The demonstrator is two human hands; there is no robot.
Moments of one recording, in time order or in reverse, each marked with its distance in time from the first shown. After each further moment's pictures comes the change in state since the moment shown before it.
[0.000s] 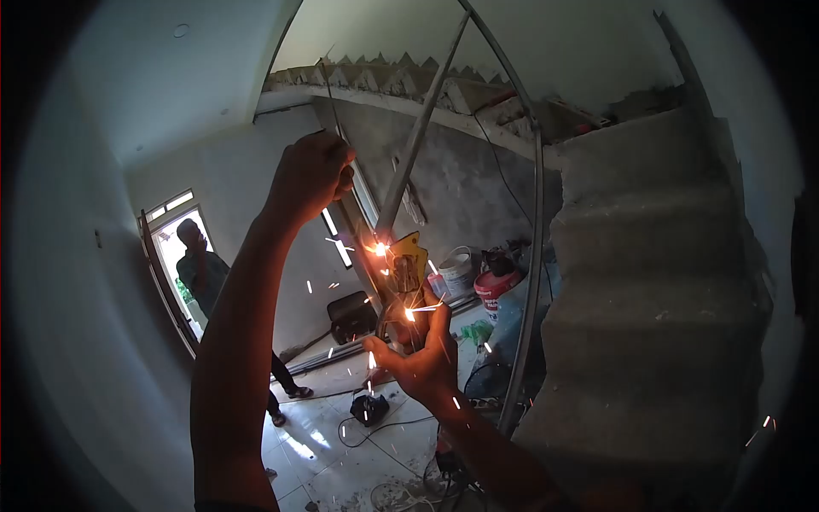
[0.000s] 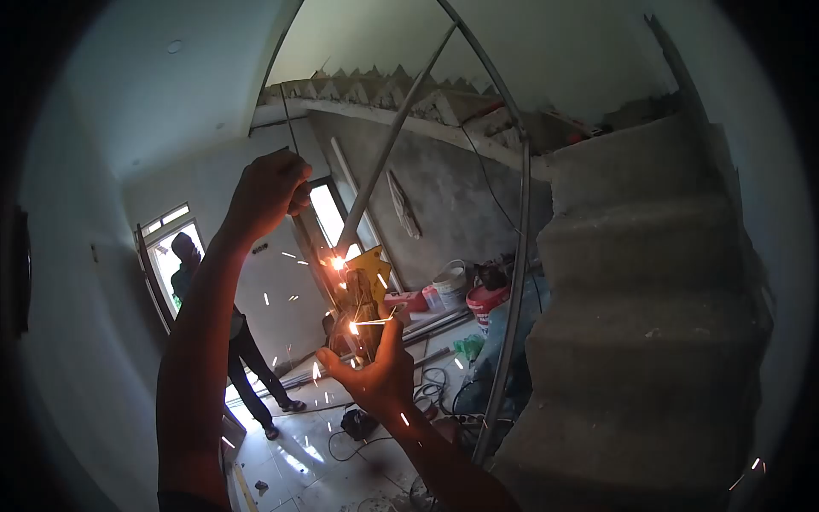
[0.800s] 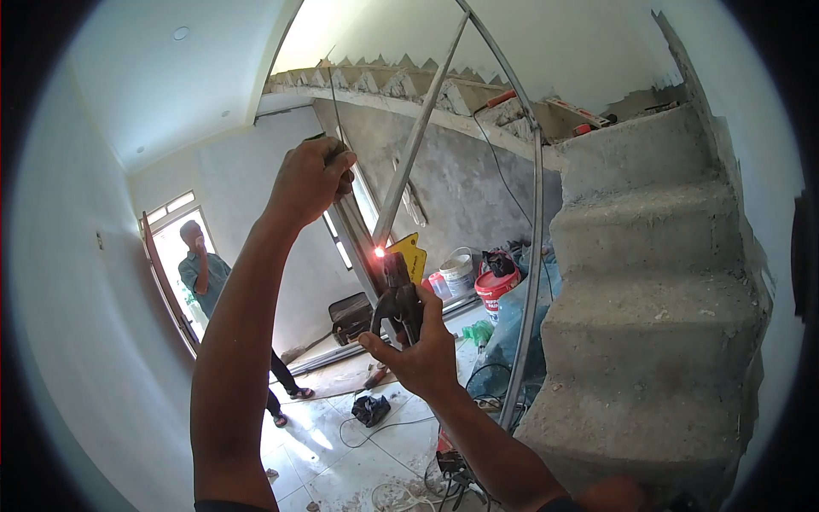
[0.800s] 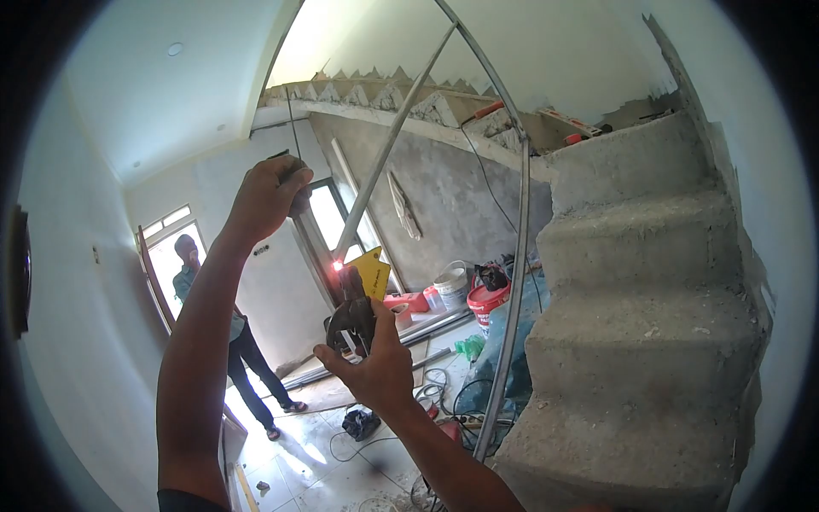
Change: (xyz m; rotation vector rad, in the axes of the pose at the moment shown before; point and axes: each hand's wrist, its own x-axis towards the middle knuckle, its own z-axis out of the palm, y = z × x) left_hand -0.005 0.011 0.001 0.089 -0.017 -0.026; right_hand 0.010 -0.018 -0.008 -0.072 -0.101 0.154
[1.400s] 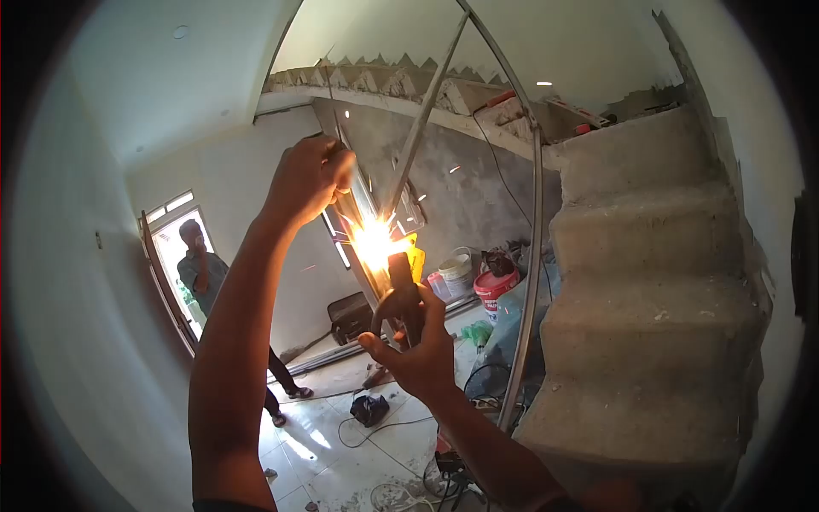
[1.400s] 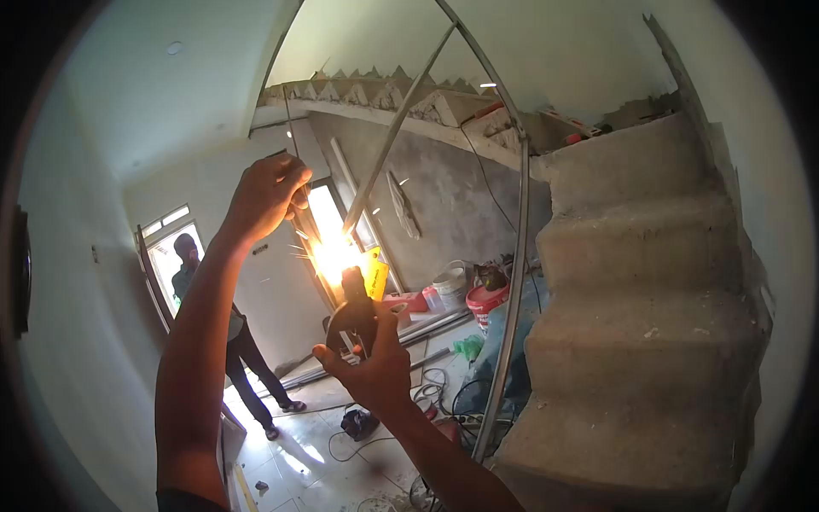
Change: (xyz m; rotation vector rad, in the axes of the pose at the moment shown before) left_hand 0.002 -0.007 -0.002 0.040 -0.016 0.019; right_hand -0.005 -0.009 -0.001 0.106 -0.001 0.065
